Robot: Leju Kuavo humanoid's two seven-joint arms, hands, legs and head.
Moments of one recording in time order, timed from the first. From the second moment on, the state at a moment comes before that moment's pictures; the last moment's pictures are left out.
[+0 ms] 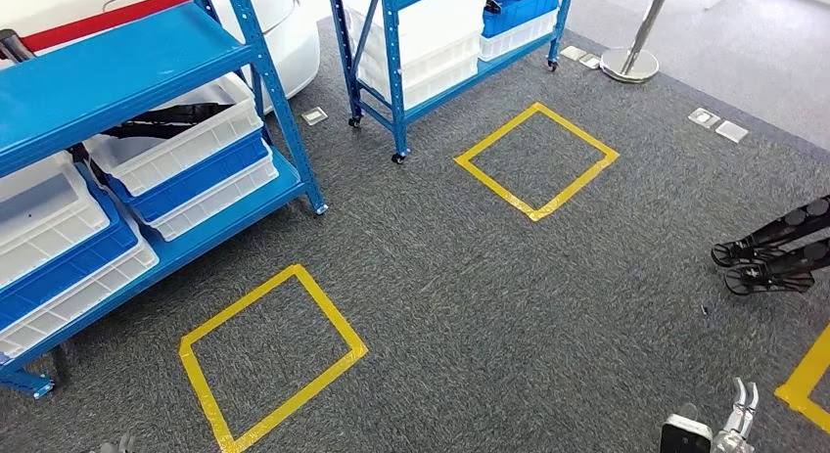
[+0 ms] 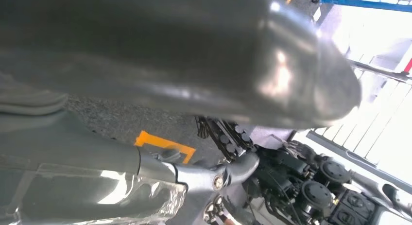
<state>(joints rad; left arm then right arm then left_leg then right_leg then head) -0.09 -0.09 1.05 -0.53 -0.16 -0.14 -0.69 0.26 0.33 -0.47 -1.57 0.44 -0.37 -0.57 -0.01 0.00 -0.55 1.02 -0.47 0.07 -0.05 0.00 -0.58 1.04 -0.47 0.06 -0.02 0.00</state>
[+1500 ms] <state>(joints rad) -0.10 -0.09 1.04 -0.51 -0.13 -0.17 -0.70 0.27 0.33 -0.49 -1.59 0.43 -0.38 -0.60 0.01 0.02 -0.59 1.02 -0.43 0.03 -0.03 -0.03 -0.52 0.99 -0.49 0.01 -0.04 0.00</state>
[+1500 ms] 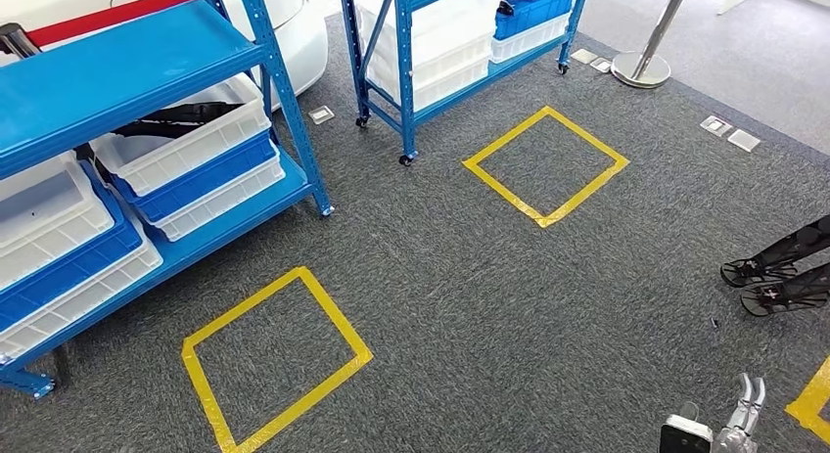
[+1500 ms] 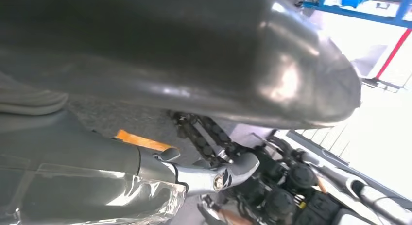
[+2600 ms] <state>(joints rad) -0.10 -0.07 0.97 -0.50 -0.06 -0.12 -0.70 0.29 0.35 -0.47 -1.61 0.50 -0.41 -0.58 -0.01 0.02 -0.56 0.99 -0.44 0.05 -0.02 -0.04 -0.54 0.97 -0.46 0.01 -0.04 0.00</state>
